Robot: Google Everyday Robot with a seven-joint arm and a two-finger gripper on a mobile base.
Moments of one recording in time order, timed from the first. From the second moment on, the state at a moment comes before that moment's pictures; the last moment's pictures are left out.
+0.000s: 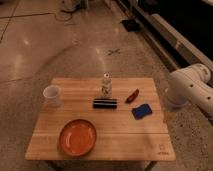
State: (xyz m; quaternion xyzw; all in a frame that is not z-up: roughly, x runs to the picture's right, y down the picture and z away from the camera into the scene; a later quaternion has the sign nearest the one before) arm 0.284 0.106 0.685 -0.28 0.02 0.02 0.96
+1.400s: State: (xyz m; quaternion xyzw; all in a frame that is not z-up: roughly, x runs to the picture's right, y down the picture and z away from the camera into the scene) arm 0.160 0.112 0.681 -0.26 -0.04 -0.11 0.96
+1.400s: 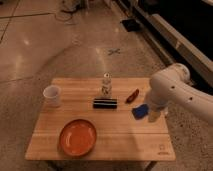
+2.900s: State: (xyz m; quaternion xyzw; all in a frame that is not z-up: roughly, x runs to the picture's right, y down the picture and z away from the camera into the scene) arm -0.057 0.254 0.700 -0.31 -0.16 -0.29 0.89
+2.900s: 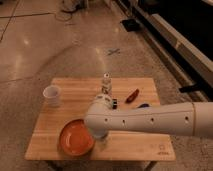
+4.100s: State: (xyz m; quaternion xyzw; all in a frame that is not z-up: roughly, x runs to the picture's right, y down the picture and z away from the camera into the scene) arm -0.073 0.282 0.763 -0.34 -0.15 -0.29 0.88
